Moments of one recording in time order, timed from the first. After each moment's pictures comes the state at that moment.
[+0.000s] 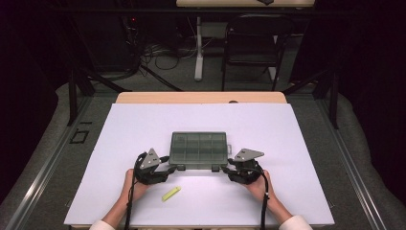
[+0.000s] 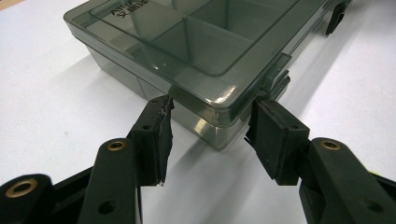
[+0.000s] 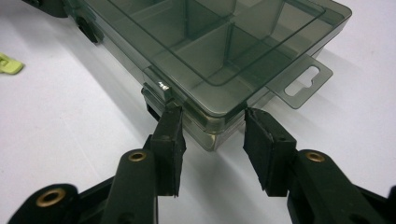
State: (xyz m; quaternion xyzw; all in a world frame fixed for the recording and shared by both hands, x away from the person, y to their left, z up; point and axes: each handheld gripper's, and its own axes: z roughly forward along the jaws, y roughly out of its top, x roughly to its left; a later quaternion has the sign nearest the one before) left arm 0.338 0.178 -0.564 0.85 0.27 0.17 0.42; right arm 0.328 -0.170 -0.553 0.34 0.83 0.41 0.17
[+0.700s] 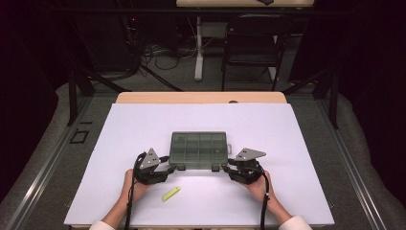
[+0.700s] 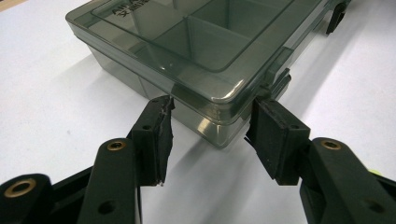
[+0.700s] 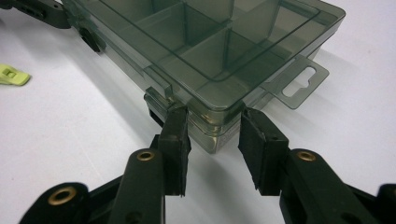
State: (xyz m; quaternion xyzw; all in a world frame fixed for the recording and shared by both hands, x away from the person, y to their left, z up) left arm 0.337 0.179 -0.564 0.85 0.27 0.17 0.42; right arm 0.326 -0.172 -0.551 0.35 0.82 0.42 0.17
